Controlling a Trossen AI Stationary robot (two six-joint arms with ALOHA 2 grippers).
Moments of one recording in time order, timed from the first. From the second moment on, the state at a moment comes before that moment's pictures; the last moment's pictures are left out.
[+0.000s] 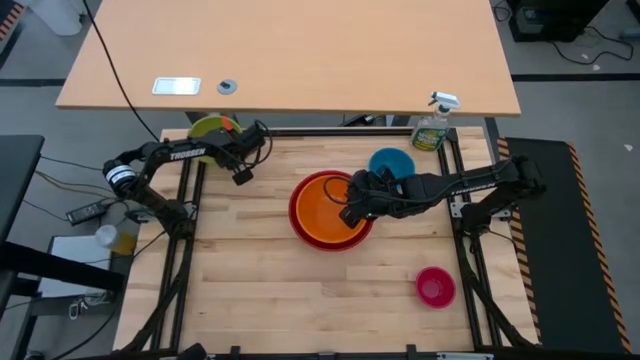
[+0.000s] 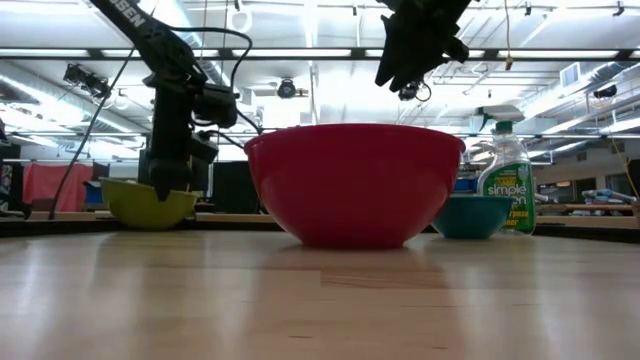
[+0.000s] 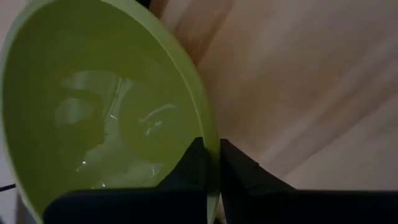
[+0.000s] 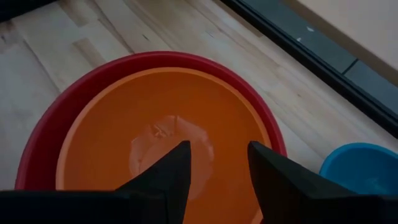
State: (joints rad) left arm 0.70 1.50 0.91 -0.83 -0.51 0.14; right arm 0.13 1.54 1.33 -0.80 0.58 0.67
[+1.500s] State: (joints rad) left arm -0.18 1.20 0.91 -0.32 -0.18 0.51; right arm 0.16 1.52 1.34 -1.15 0.59 0.88
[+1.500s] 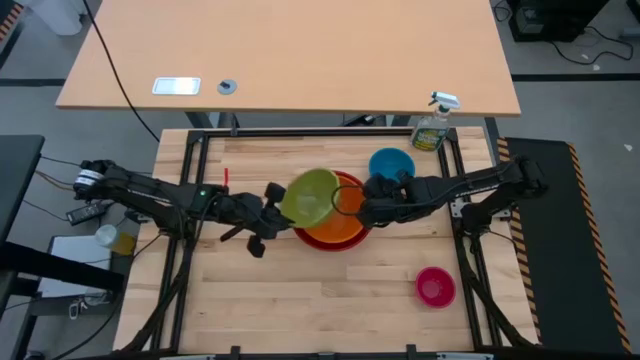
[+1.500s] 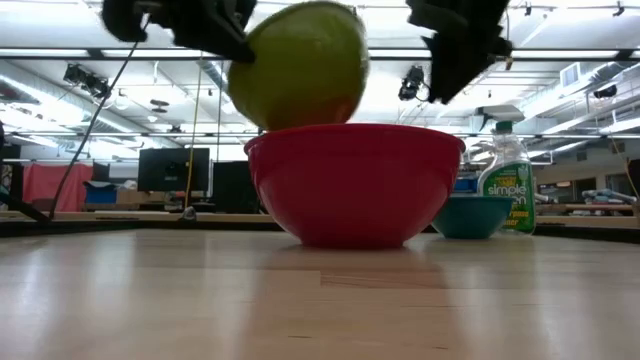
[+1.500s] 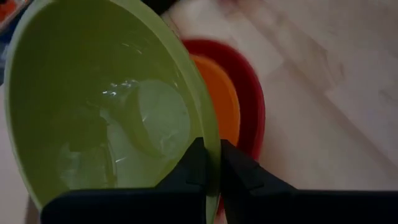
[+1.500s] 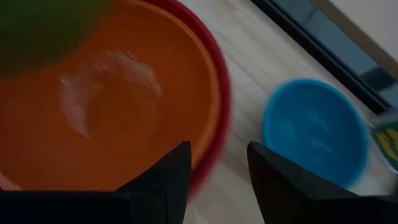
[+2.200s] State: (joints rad) left arm -0.12 1.52 0.91 -0.07 -0.10 0.61; right arm 0.17 1.48 1.34 -1.27 0.62 0.96
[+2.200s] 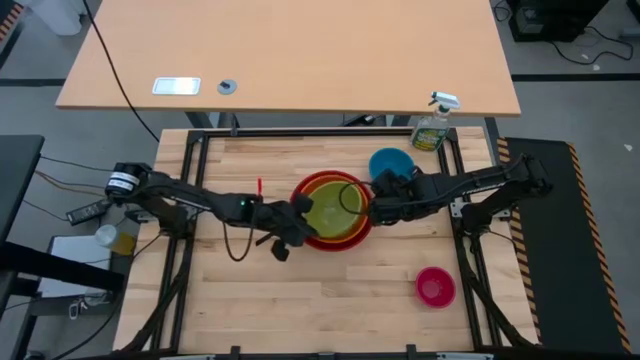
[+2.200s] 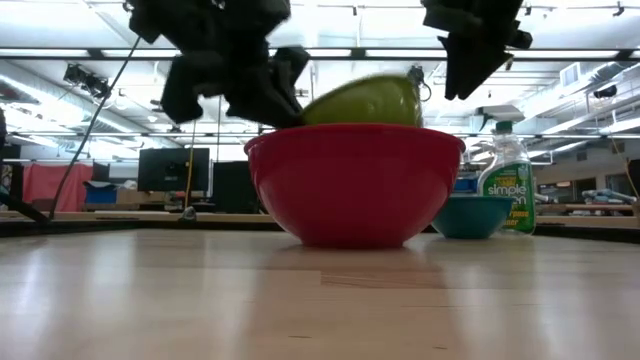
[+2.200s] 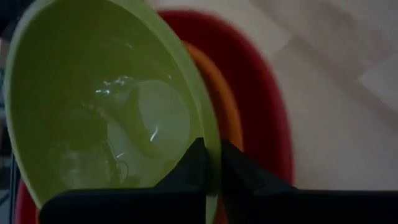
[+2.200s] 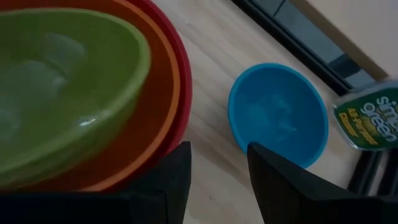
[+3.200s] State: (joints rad) left arm -0.24 1.11 0.72 -0.12 -0.25 0.39; right arm 0.08 1.48 1.13 -1.26 0.55 0.76
